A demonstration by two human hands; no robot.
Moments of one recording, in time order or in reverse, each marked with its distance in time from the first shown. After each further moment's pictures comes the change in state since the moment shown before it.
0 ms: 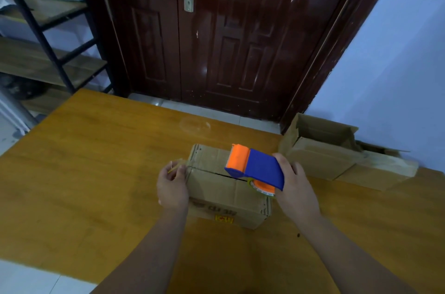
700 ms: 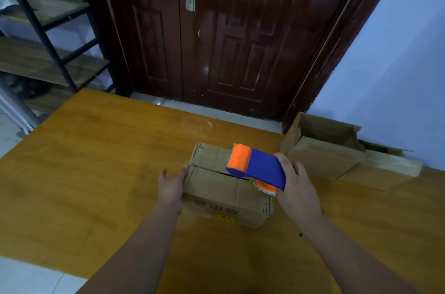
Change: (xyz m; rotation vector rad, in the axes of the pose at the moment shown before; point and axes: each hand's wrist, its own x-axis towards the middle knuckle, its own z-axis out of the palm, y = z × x) left_hand 0.016 0.009 -0.008 0.017 -0.182 -0.368; right_hand -0.001 0.003 0.005 -0.017 0.022 -0.018
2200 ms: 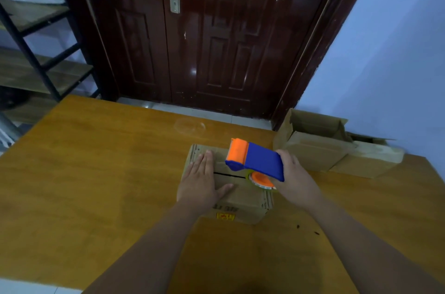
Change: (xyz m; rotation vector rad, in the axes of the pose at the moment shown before) left_hand -0.028 -0.002 0.029 1.477 -0.191 1.030; right_hand 0.014 0.011 -0.007 0.059 -0.108 -0.043
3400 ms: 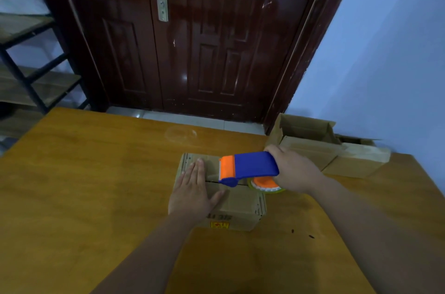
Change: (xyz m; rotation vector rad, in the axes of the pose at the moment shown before) left_hand -0.002 0.000 0.004 0.002 0.053 0.008; right_hand 0.030 -0.008 -0.045 -0.280 -0.214 -0.107
